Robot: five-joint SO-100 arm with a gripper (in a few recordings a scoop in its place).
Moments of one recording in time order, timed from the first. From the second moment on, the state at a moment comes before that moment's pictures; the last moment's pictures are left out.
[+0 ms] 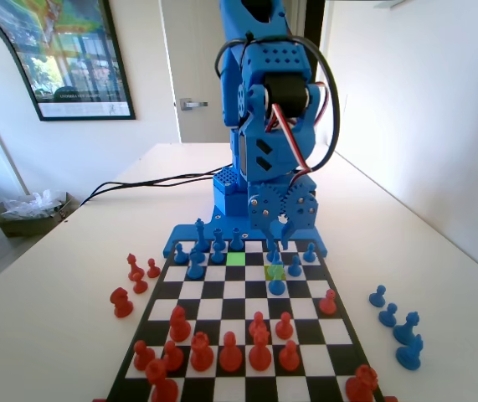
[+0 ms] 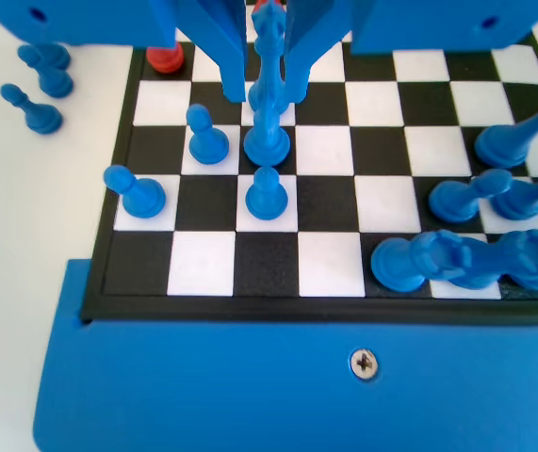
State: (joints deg) arm -10.6 98.7 139.7 40.4 -79.7
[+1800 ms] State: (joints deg) arm -9.8 92.5 138.3 35.7 -81.8
